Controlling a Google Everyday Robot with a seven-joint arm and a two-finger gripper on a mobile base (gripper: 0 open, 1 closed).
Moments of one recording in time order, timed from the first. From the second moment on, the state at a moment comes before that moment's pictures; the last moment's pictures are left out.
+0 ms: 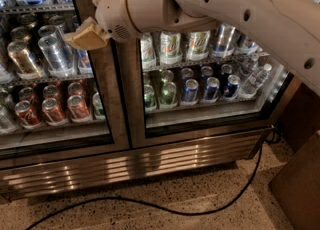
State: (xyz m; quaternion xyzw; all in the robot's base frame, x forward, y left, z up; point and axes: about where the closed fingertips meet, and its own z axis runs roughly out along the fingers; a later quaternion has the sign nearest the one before) arm 0.537 0.171 1.013 -0.63 0.53 0.24 0.52
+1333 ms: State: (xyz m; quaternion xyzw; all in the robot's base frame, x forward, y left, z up) arm 0.553 0.160 1.016 -0.63 0.53 0.24 0.52
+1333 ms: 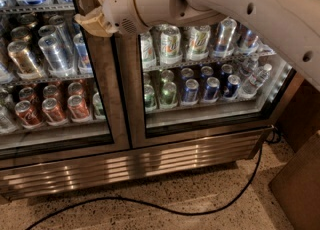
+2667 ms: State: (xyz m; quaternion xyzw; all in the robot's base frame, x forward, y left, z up) arm 0.556 0.159 1.017 -0.63 0.53 0.24 0.52
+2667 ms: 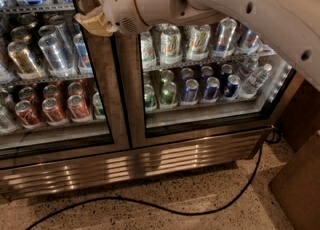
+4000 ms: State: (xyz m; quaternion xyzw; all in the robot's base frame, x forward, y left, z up) arm 0.558 0.165 1.019 -0.64 0.51 0.27 0.52
